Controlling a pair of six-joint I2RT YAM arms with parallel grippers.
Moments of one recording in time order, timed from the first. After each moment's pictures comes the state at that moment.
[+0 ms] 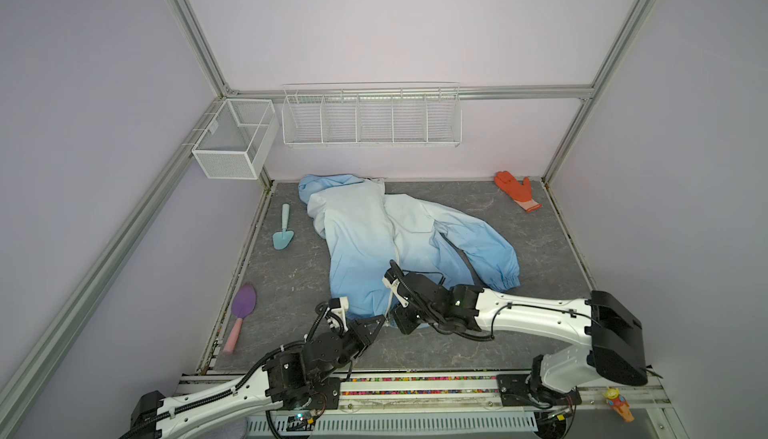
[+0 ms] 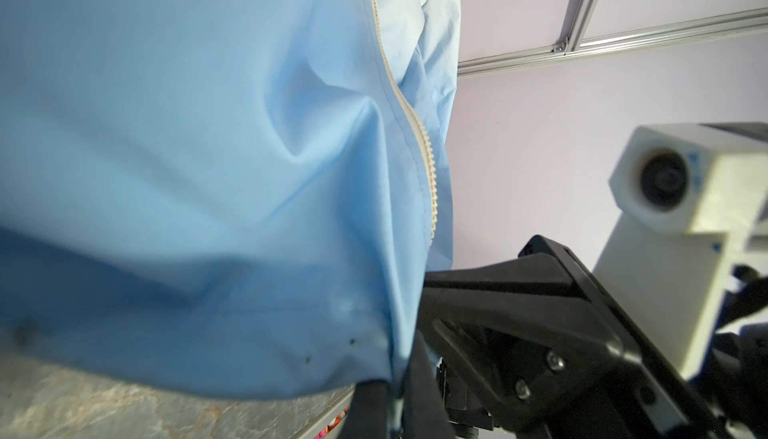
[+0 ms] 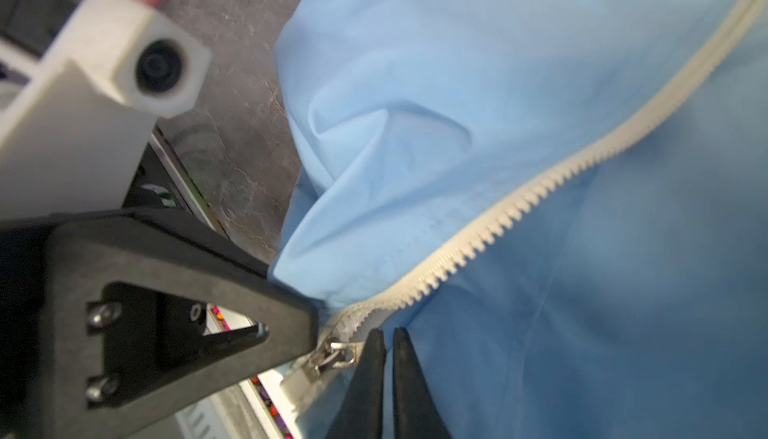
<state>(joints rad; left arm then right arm) -1.24 0.31 0.04 -0.02 -0.31 -1.49 1.17 1.51 1.02 -0.40 0.01 0.52</state>
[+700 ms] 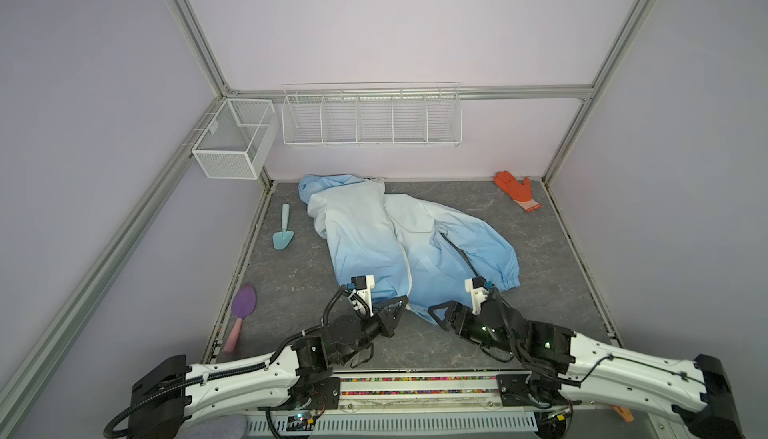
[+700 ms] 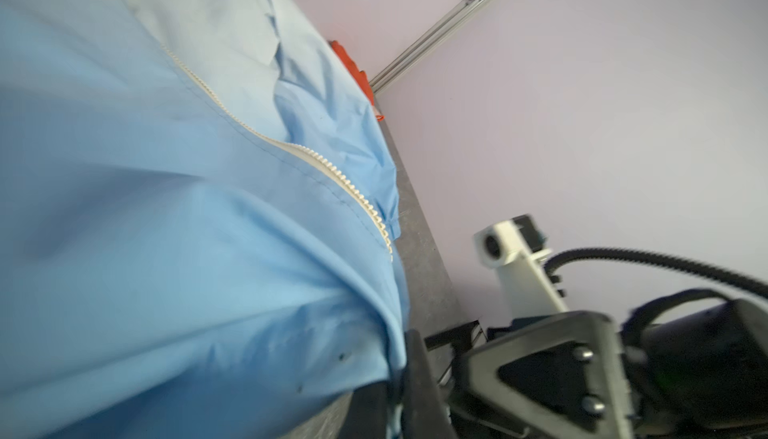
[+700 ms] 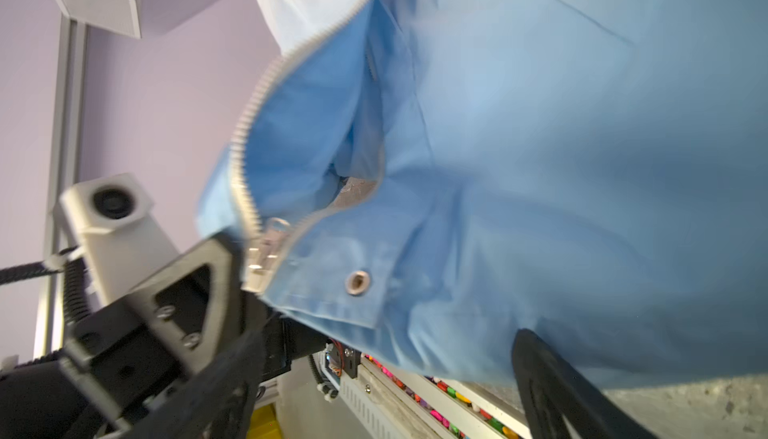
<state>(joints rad) -1.24 0.84 0.25 0.50 -0.31 -0.95 1.19 0.73 0.40 -0.19 0.17 1.41</state>
